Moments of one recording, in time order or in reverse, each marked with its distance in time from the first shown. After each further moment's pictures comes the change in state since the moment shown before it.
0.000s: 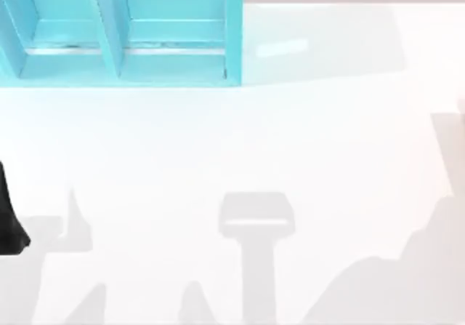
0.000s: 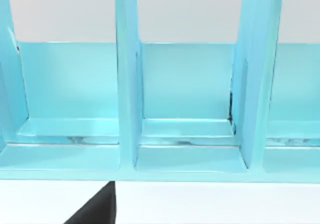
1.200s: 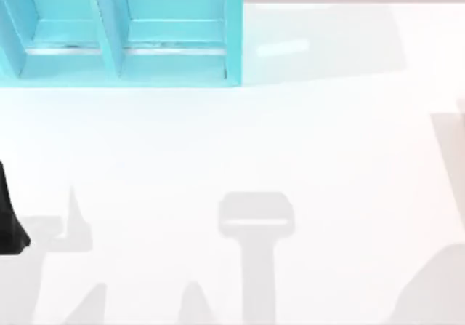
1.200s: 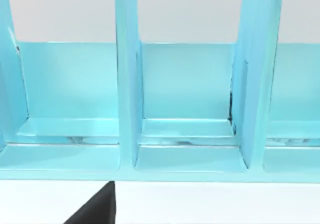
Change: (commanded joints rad) left arm 0.000 0.000 0.000 0.000 0.000 0.000; right arm 0.004 0.074 -0.315 0.388 0.000 0.005
